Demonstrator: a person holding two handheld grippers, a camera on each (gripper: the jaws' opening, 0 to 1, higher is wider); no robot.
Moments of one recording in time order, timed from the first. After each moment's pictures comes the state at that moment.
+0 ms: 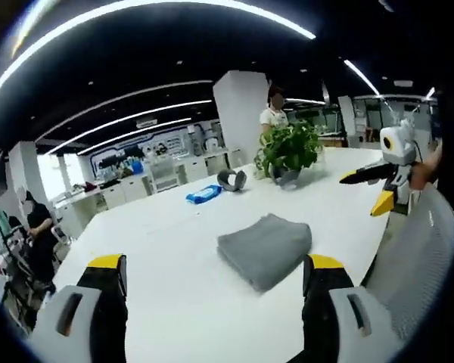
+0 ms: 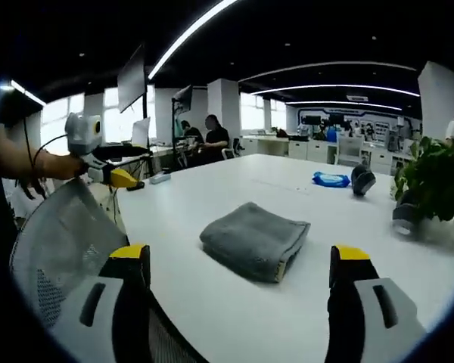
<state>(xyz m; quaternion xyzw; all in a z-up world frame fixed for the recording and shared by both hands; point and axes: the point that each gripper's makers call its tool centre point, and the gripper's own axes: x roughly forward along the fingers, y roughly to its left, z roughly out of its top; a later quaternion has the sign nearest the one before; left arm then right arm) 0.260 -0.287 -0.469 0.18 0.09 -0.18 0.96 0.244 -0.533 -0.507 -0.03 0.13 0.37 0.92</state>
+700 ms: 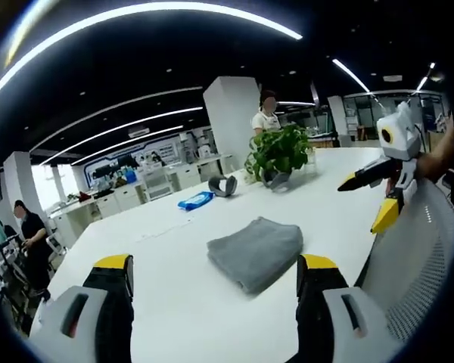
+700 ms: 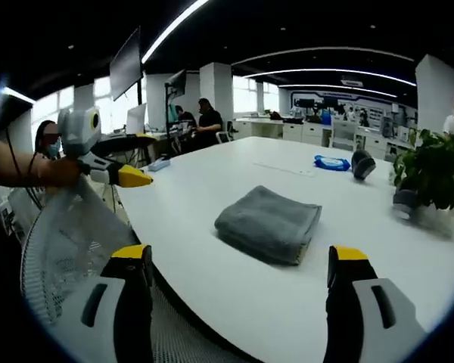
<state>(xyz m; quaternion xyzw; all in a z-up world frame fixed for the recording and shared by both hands) 0.252 -0.301 -0.468 0.15 0.07 -0.22 0.96 0.230 -0.514 -0.523 -0.06 0.20 0.31 0.93</state>
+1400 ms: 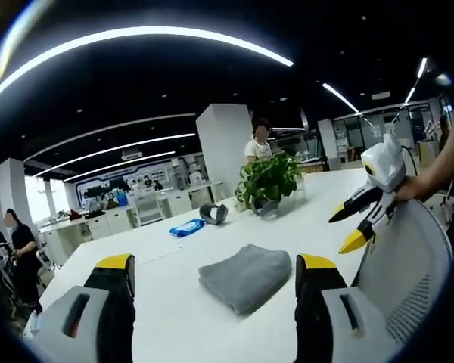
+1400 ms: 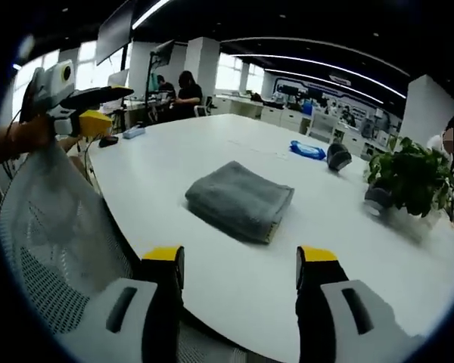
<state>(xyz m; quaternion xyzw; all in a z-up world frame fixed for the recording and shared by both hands) 0.239 -0.305 -0.442 0.13 0.01 -0.26 0.96 0.224 -0.536 -0.541 -0.14 0.23 0.26 0.93</state>
